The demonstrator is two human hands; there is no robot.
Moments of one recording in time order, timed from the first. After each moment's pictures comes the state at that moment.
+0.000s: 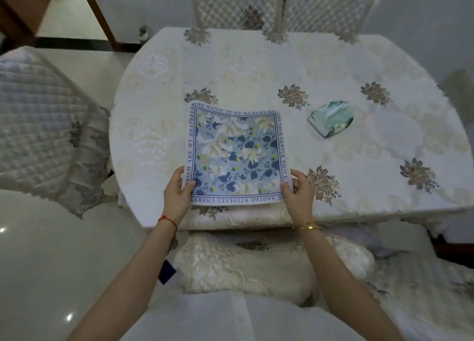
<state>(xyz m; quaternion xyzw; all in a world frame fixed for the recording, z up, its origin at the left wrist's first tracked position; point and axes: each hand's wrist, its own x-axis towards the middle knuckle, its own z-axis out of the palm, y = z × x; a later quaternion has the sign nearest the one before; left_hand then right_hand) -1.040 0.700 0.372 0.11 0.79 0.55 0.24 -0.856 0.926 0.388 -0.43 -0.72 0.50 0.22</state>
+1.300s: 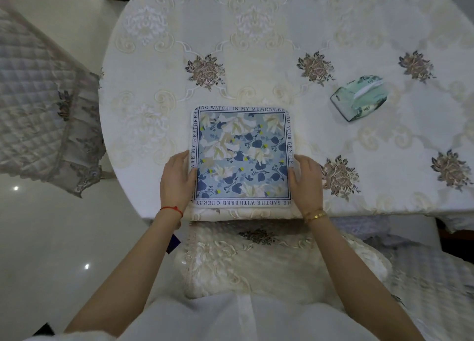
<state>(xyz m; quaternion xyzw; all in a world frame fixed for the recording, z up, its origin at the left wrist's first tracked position) -1.065 0.710 0.333 0.20 0.90 0.37 0.13 -0.880 0.961 0.338 -0.35 -0.90 0.22 0.12</state>
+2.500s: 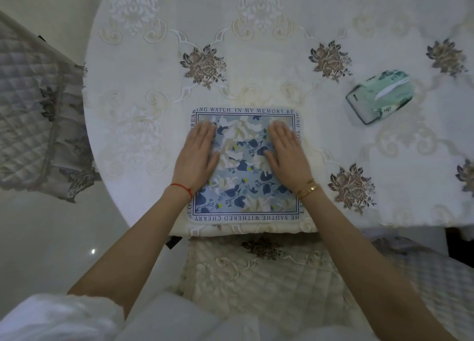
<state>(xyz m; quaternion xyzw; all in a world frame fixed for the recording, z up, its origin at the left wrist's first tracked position) -1.128 0.784 0.306 0.42 0.88 0.17 0.12 -0.980 0.998 0.305 -0.18 -0.97 0.16 -0.04</state>
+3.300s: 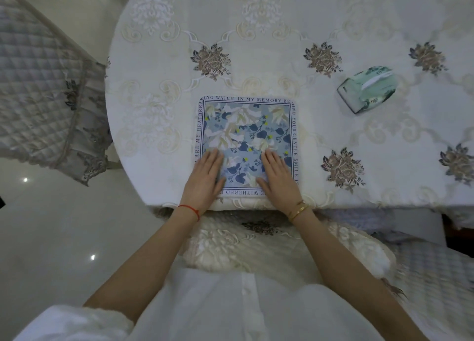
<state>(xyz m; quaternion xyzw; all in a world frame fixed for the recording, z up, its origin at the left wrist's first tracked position) -1.031 0.723 0.307 0.41 0.88 0.16 0.17 -0.895 0.920 0.307 -0.17 -0.96 0.19 -0.10</state>
